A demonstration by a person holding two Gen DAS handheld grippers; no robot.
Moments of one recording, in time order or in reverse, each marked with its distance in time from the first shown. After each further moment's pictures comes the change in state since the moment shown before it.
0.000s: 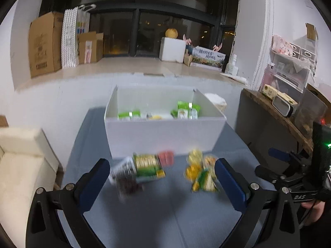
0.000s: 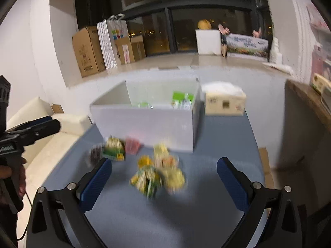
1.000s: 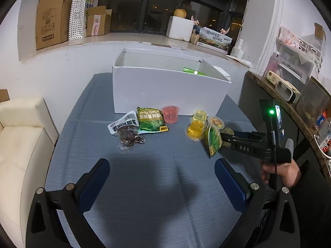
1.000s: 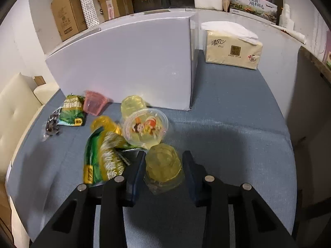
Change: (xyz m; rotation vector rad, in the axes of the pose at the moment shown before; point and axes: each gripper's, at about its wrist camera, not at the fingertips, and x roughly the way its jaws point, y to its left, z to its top) left arm 0.002 0.008 -0.063 -0.058 0.122 0.007; right arm 0.115 -0.021 -0.023 -0.027 0.240 -0.038
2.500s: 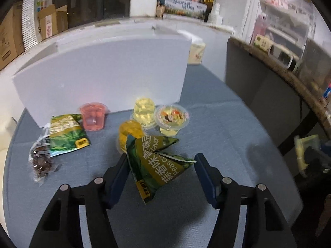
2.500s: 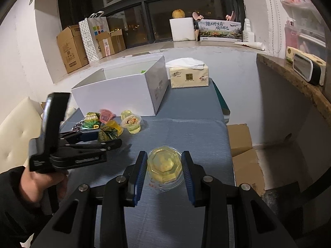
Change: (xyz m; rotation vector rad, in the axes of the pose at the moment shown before) left arm 0.119 -0.113 0.018 0.158 0.098 -0.051; right arm -0.148 -0.048 -0.066 0.091 -0.208 -0.017
